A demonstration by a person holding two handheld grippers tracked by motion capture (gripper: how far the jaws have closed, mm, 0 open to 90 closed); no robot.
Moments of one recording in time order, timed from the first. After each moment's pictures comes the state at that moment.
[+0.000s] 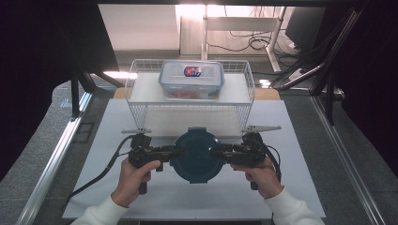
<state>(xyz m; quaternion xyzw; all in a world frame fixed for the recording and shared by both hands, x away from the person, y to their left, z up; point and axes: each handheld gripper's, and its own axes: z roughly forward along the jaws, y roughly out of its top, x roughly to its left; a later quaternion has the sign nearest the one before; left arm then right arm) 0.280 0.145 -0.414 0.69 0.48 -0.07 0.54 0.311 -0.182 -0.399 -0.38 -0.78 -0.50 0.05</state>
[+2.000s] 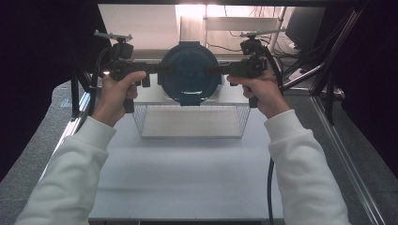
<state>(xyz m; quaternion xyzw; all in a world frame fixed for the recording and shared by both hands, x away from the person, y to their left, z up) 0.386 0.182 -0.238 0.68 0.45 0.00 0.58 0.428 -0.143 -0.221 -0.33 -0.78 -0.53 0.01</state>
